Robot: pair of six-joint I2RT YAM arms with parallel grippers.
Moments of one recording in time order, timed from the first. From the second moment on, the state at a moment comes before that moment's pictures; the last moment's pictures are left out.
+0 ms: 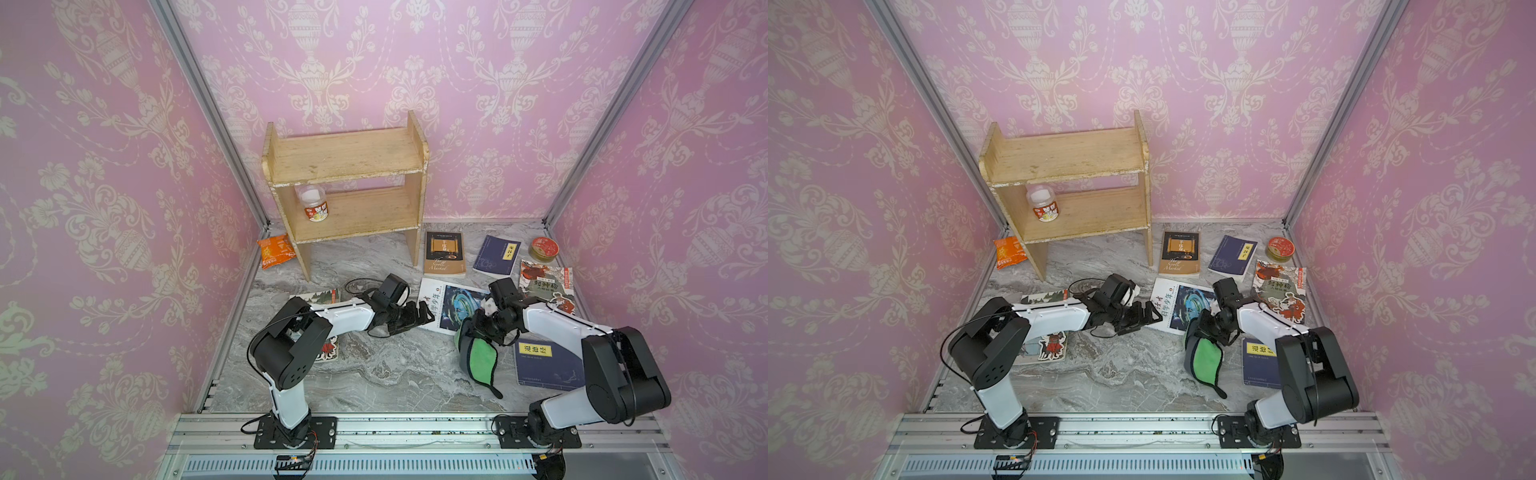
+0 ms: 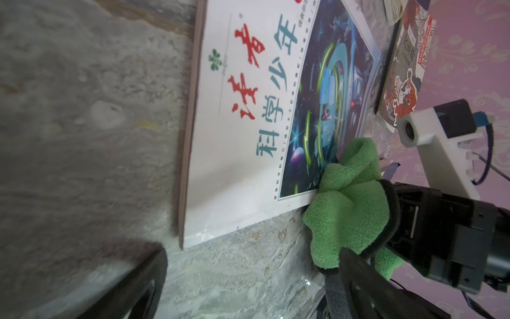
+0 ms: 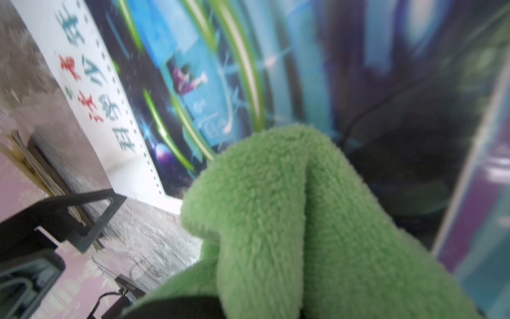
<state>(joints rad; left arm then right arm) -0.66 1.77 0.96 -0.12 0.44 -0.89 0.24 1.45 0.72 -0.56 -0.42 0.67</state>
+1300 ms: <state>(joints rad) -0.70 1.75 0.95 -0.13 0.40 -0.89 0.19 1.65 0.94 -0.60 -0.30 0.55</state>
